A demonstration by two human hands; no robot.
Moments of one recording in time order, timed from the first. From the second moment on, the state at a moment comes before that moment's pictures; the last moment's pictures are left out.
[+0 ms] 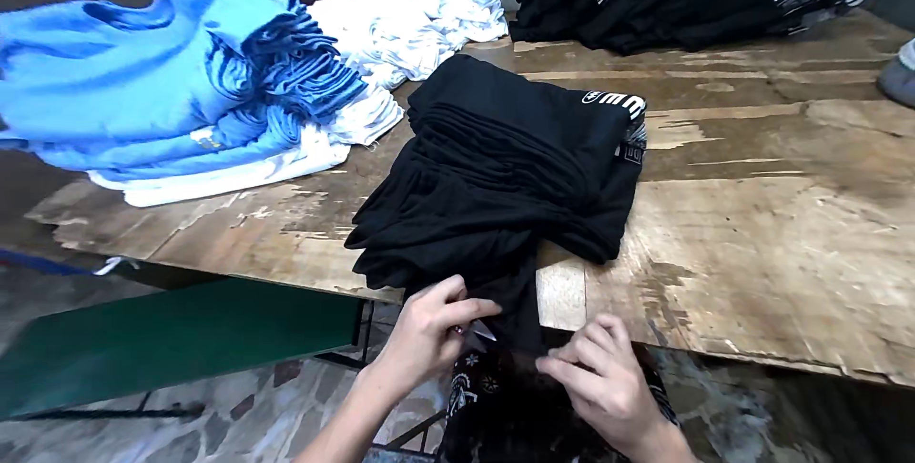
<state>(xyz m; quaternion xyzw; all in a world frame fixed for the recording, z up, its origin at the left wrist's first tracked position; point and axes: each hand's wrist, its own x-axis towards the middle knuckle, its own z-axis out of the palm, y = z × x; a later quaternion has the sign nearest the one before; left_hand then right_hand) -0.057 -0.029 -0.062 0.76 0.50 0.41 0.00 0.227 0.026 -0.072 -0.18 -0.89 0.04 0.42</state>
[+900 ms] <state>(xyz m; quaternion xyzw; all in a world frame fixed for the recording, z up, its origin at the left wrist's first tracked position) -0.051 -0.060 -0.022 0.75 0.56 0.34 0.10 0.188 -0.001 -0.069 -0.37 -0.78 0.06 0.49</state>
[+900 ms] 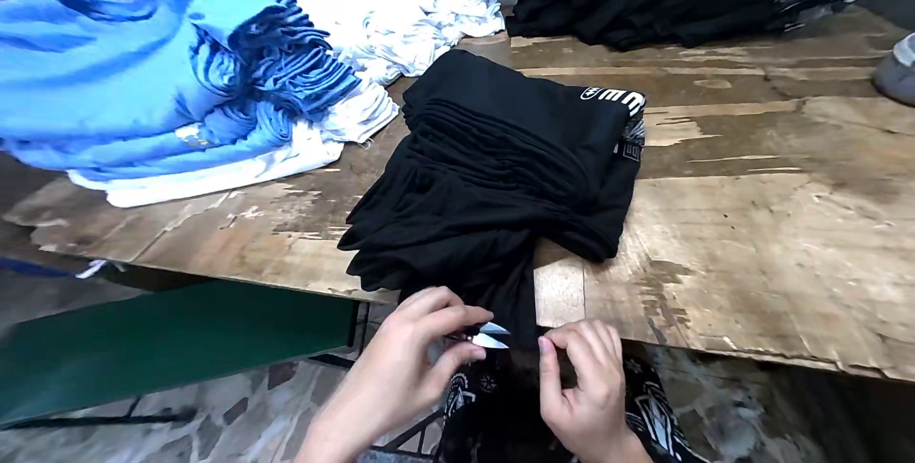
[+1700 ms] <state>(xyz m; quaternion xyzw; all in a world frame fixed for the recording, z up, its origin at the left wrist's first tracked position) -0.005 -0.051 -0.035 0.66 0.66 0.37 0.01 0.211 -0.003 -0.091 -0.35 -0.81 -0.03 0.48</state>
